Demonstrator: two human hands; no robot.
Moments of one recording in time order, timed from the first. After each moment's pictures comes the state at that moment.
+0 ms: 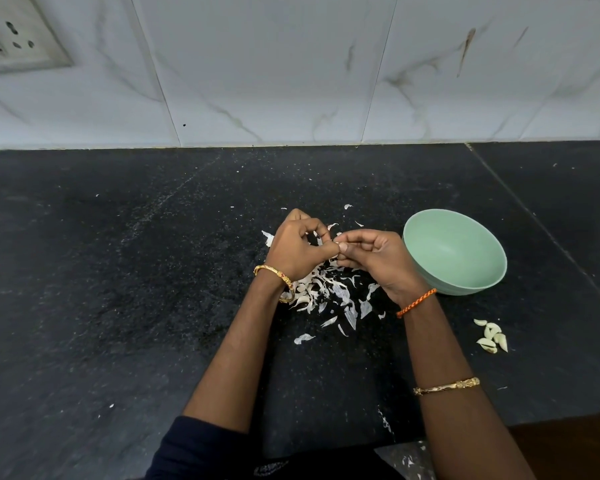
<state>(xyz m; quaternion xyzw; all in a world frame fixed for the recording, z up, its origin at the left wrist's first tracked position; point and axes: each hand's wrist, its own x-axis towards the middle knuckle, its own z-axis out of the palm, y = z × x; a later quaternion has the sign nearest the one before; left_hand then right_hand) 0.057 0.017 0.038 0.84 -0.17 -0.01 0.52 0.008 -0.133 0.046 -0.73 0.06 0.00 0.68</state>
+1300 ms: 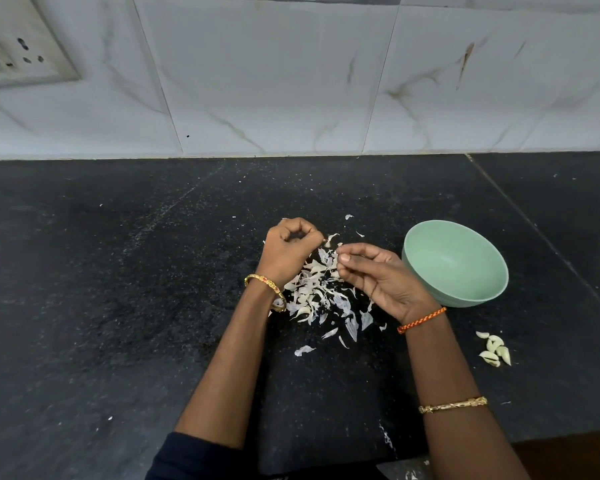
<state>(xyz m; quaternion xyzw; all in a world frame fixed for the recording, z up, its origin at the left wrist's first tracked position) 0.058 0.026 0.048 0.74 -0.11 -0.03 0.66 0.000 -0.131 0.057 -0.53 0.10 0.10 0.84</state>
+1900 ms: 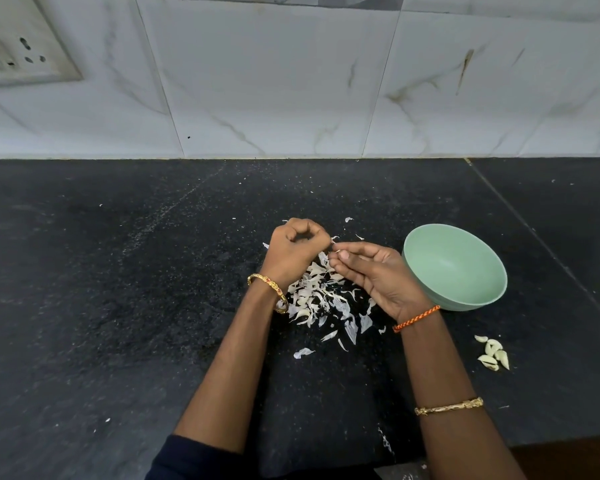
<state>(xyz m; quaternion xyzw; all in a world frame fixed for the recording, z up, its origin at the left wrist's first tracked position) 0.056 0.021 0.054 0.73 -0.13 -0.03 0.67 0.004 -0.127 0.059 -0.57 0.11 0.05 0.81</state>
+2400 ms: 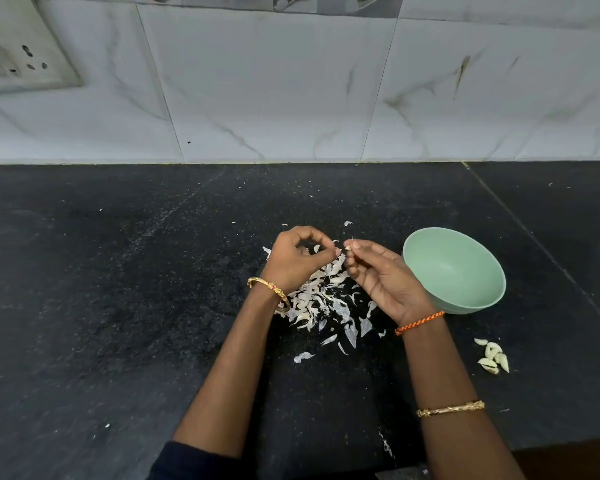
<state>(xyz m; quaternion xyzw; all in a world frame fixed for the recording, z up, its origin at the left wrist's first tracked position) 0.061 0.021 0.043 0.75 -0.17 -0.04 0.64 0.010 -0.131 0.058 -0.48 0.14 0.04 0.86</state>
